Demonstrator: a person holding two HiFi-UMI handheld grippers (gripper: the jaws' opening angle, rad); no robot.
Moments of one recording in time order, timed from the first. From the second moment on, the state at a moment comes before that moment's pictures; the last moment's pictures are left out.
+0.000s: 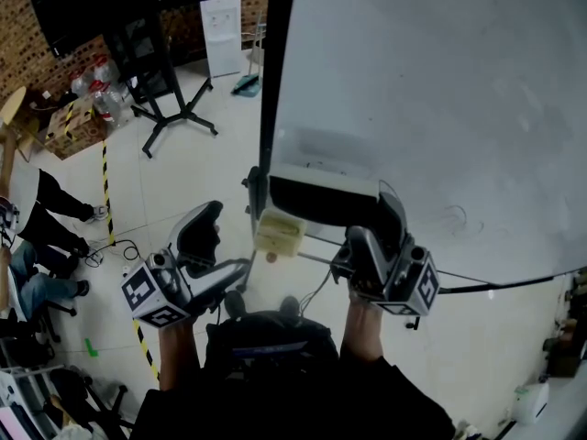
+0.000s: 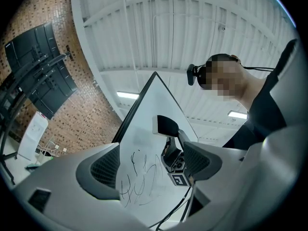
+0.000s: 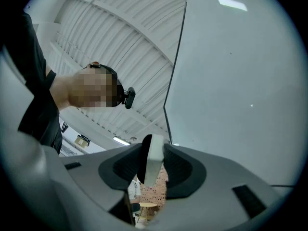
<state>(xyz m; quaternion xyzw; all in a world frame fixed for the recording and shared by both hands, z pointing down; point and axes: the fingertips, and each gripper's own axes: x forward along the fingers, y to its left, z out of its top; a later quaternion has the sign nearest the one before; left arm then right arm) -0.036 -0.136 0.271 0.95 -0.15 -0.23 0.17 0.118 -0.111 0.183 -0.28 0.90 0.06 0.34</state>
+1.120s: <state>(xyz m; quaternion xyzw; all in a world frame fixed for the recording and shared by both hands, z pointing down) -0.044 -0.135 0.290 0.95 -0.16 -0.22 0.17 0.115 -0.116 0.208 -0.30 0.90 0.04 0.30</state>
